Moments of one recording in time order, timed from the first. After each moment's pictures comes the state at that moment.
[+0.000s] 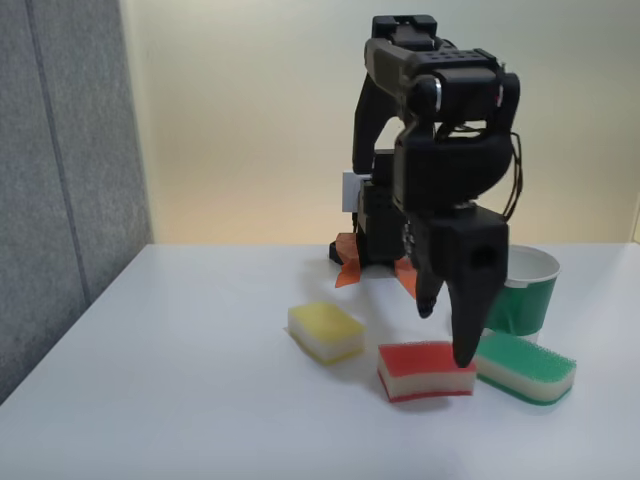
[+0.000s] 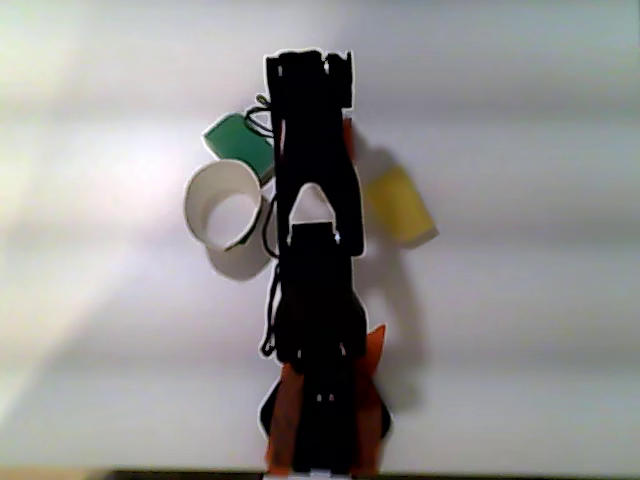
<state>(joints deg) -1.3 76.9 77.8 79.5 -20.8</state>
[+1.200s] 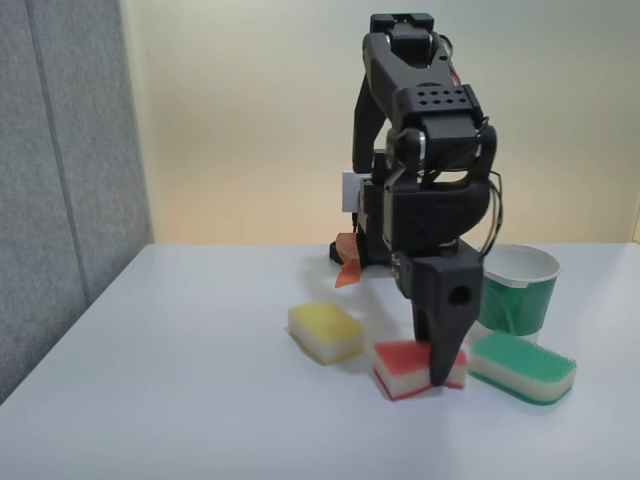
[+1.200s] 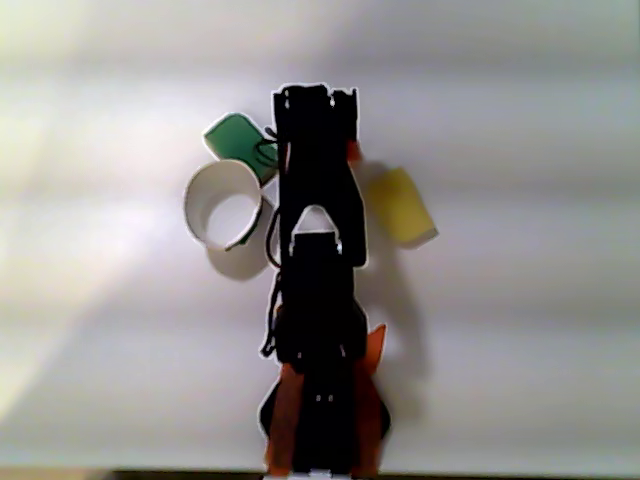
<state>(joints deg) 0.1 79.7 98.6 62.8 -20.7</state>
